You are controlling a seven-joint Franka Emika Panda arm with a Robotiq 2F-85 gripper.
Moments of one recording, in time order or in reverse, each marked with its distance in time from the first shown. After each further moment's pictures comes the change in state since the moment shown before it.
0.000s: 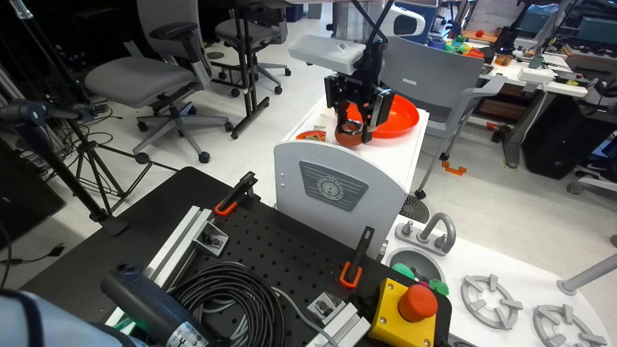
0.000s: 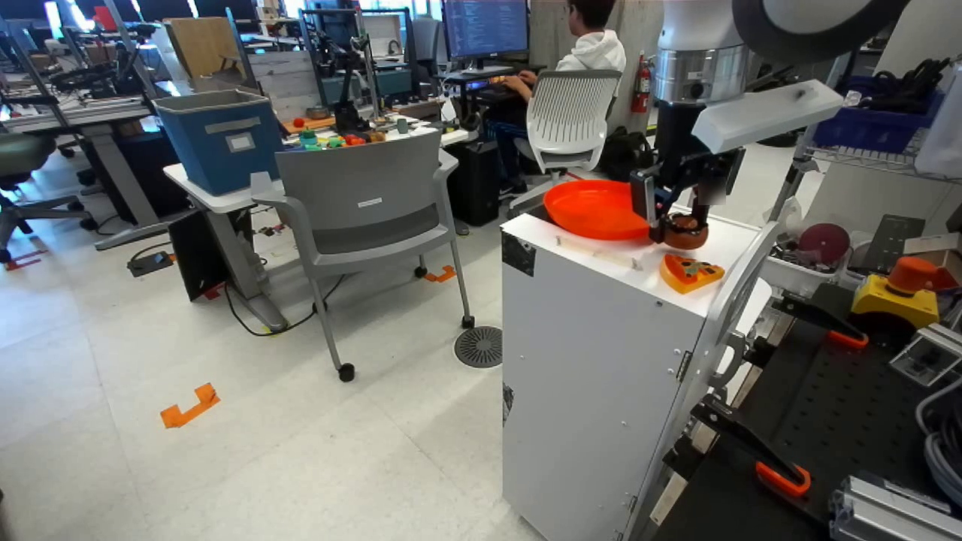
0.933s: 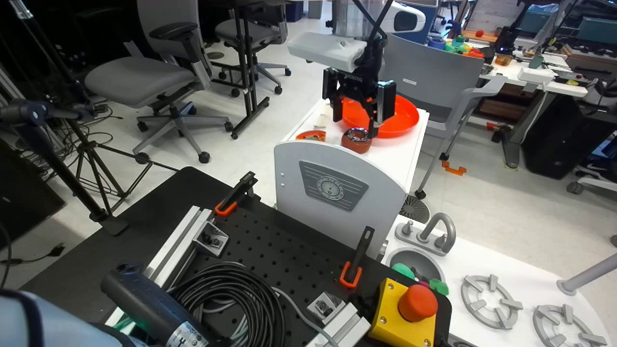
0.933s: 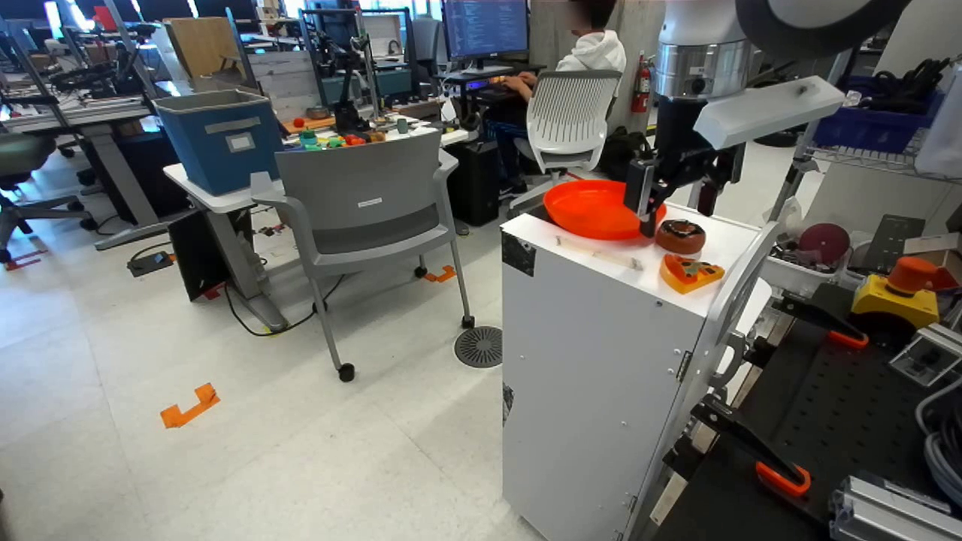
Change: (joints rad) arm 0.000 -0.013 0.002 -0.006 0.000 0.011 -0.014
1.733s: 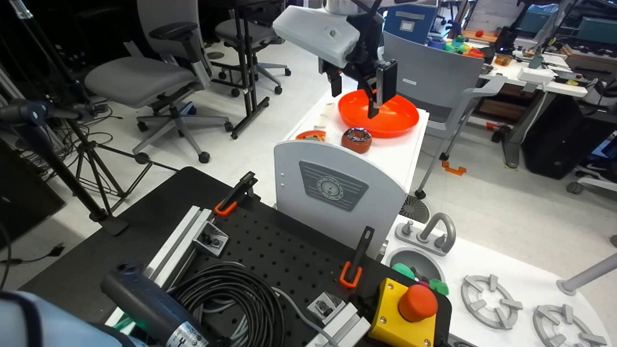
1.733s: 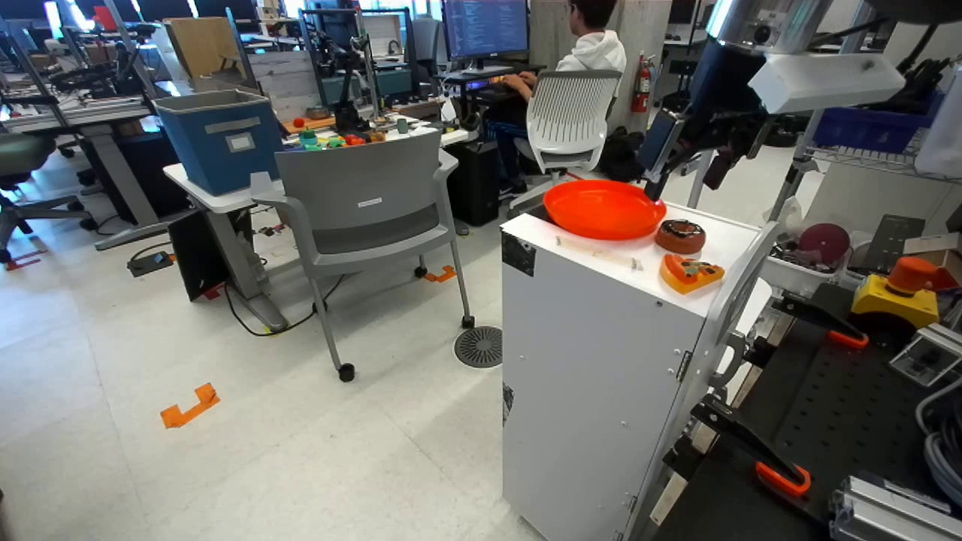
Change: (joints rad) arm -0.021 -0.202 0.003 -0.199 0.000 0.243 -0.003
